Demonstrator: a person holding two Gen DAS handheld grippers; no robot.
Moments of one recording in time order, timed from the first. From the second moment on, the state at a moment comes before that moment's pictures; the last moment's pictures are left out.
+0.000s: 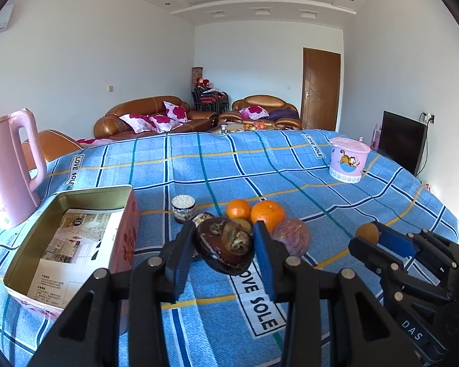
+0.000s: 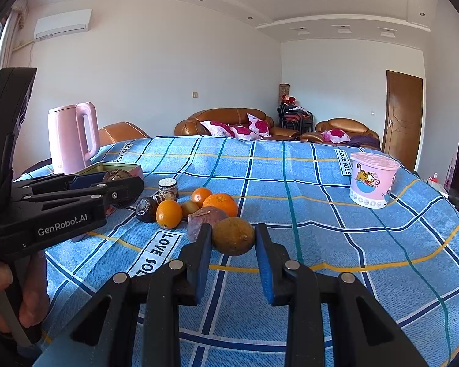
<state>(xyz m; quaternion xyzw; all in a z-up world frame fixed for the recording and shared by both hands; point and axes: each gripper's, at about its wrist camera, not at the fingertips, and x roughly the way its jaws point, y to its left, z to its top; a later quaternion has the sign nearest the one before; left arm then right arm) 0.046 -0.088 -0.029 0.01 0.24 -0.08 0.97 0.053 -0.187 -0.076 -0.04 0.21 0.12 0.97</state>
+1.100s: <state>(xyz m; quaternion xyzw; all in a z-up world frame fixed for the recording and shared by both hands) 0.071 0.059 -0.029 0.00 0.29 0.06 0.96 0.119 -0.036 -0.029 -0.11 0.25 0.26 0.93</state>
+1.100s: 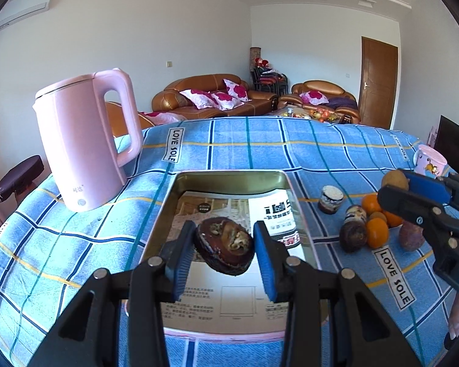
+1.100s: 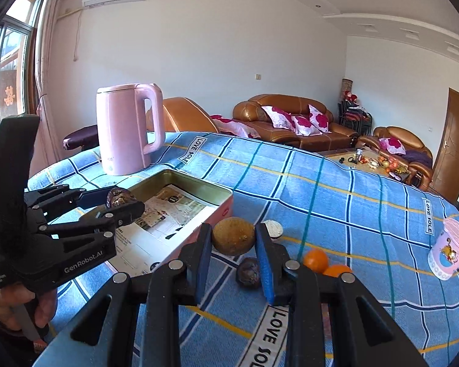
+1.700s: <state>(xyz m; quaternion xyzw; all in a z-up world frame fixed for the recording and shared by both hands) 0.095 0.092 -0.047 -0.01 0.33 0.07 0.94 0.157 0.019 -0.053 -0.13 0.28 0.29 0.91</state>
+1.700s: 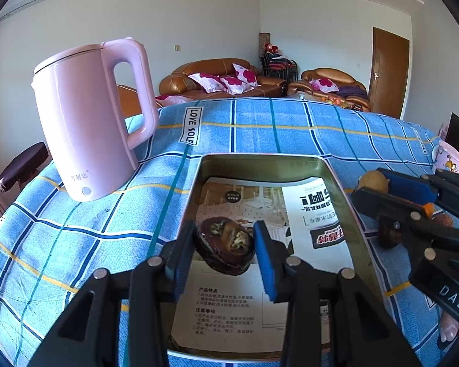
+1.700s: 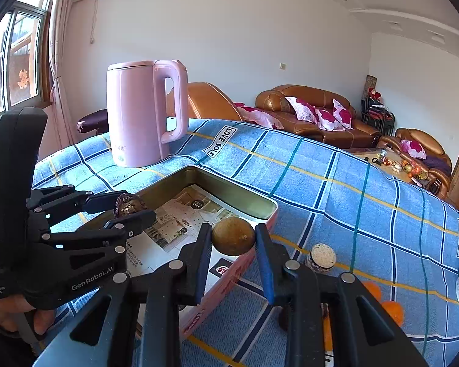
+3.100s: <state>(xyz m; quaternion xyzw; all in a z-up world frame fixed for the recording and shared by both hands) 0.100 0.093 -0.055 0.00 0.34 0.07 0.94 0.158 0.034 -0.080 -0.15 0.29 0.32 0.89</state>
